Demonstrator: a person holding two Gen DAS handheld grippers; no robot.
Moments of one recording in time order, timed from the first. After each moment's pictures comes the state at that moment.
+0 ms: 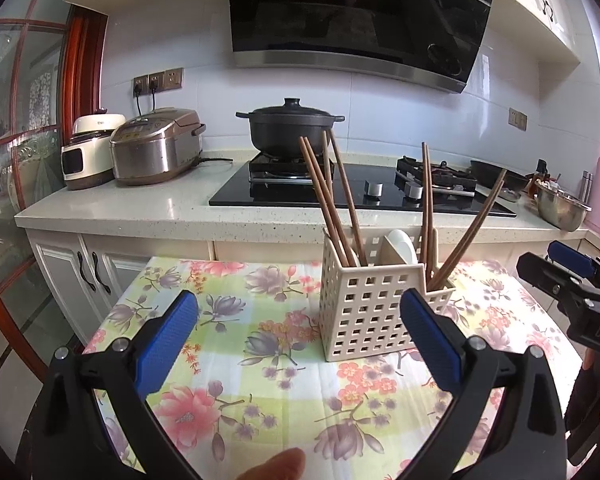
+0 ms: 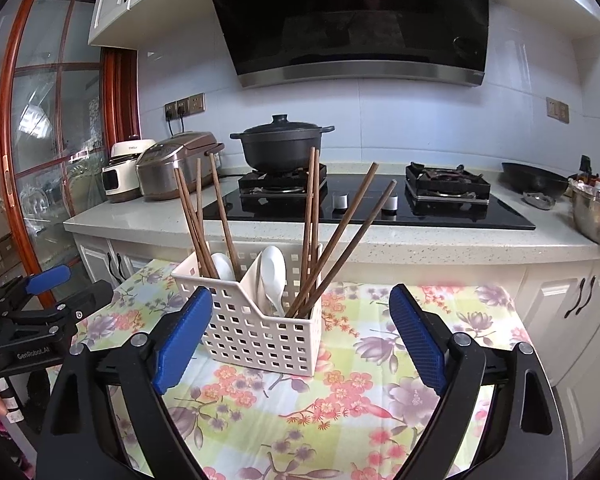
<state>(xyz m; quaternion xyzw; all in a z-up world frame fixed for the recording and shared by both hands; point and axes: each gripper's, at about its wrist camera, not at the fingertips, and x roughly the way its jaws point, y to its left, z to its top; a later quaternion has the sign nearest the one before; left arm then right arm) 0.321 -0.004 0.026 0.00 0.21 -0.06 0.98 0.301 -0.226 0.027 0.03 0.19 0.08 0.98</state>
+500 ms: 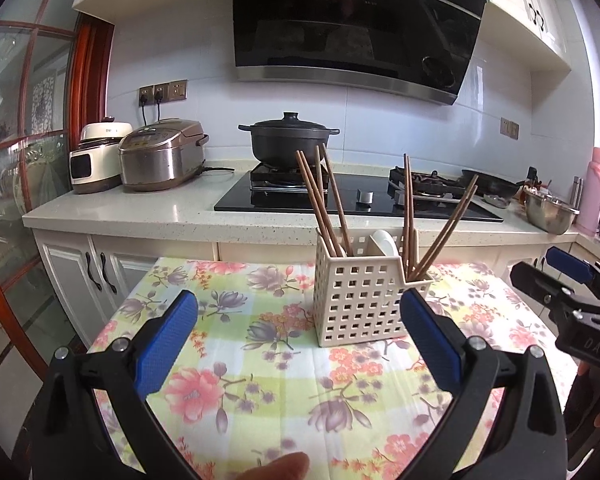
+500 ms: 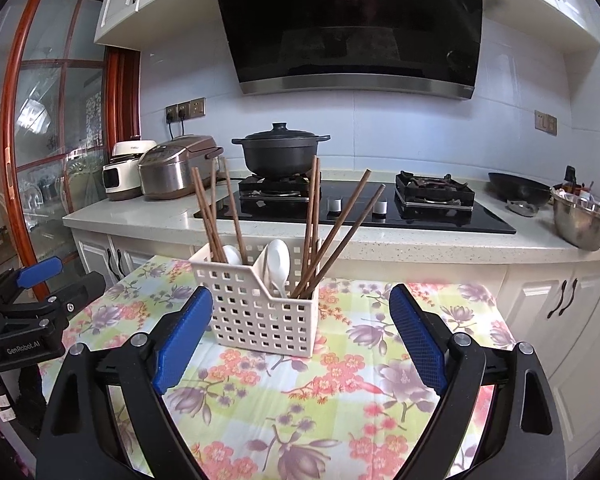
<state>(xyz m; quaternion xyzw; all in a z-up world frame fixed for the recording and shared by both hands) 0.269 -0.001 0.034 -0.01 0.19 -0.06 0.98 0.250 -0.216 0.035 0.01 0.18 0.06 0.98</state>
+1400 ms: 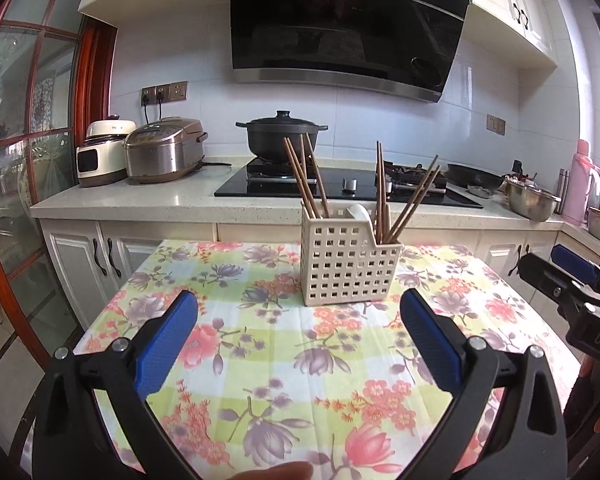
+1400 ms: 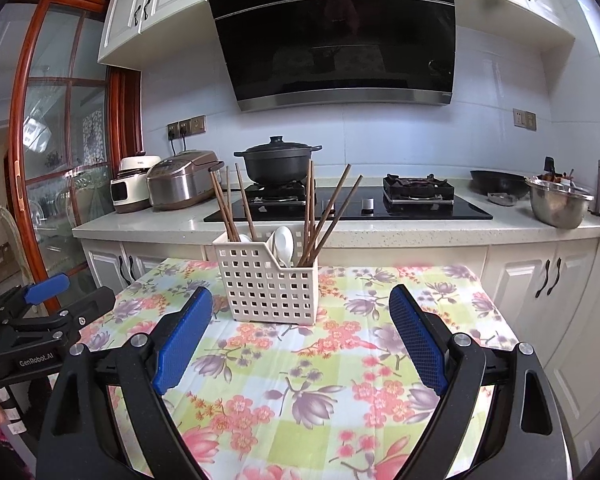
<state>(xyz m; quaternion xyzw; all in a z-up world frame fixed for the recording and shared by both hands) 0.191 -0.007 0.019 0.00 0.19 -0.07 0.98 0.166 -0.224 0.023 0.03 0.16 0.05 0.99</state>
